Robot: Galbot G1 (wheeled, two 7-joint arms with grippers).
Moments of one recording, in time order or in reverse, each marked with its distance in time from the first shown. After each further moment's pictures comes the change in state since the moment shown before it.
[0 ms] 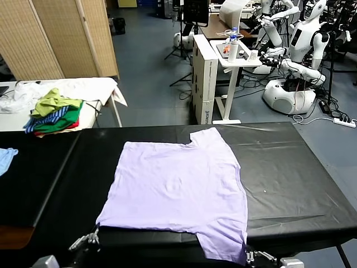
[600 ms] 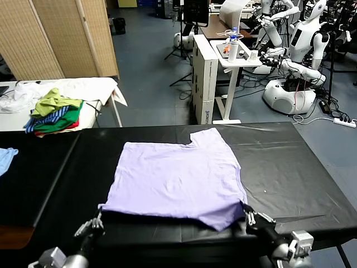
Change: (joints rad) left arm -0.276 -0.051 0.056 0.162 0.110 -0.090 0.057; right arm 0.403 -0.037 -0.144 -0.328 -0.020 0.137 -0.030
